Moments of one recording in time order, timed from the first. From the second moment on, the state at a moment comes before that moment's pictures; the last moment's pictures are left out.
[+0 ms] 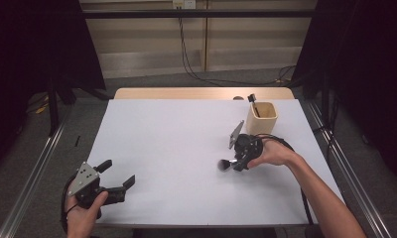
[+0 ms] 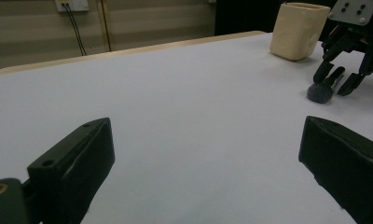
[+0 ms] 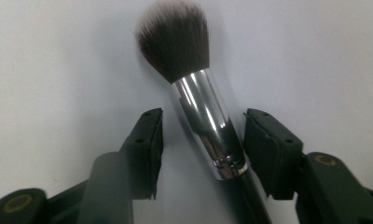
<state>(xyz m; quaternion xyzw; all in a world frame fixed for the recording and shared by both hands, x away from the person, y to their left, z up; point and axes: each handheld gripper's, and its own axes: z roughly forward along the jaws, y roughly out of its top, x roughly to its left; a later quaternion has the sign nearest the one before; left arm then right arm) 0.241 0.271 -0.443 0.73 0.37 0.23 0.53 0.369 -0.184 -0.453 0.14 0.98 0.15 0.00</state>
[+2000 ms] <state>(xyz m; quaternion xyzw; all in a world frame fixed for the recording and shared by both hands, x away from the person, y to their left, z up) 0.241 0.271 -0.444 0.73 0.37 0.23 0.53 0.363 -0.210 -0.427 0.23 0.94 0.26 0.06</state>
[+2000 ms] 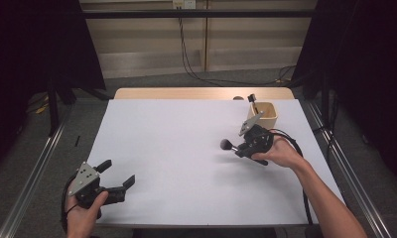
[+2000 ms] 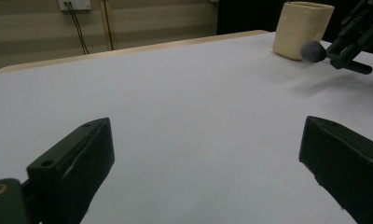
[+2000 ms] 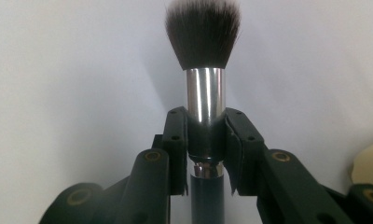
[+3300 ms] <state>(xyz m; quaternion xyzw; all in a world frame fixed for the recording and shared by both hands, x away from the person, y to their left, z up) 0.241 0.271 -0.443 0.73 0.37 0.23 0.53 0.330 -0.248 -0.434 0.36 0.78 0.49 0.14</state>
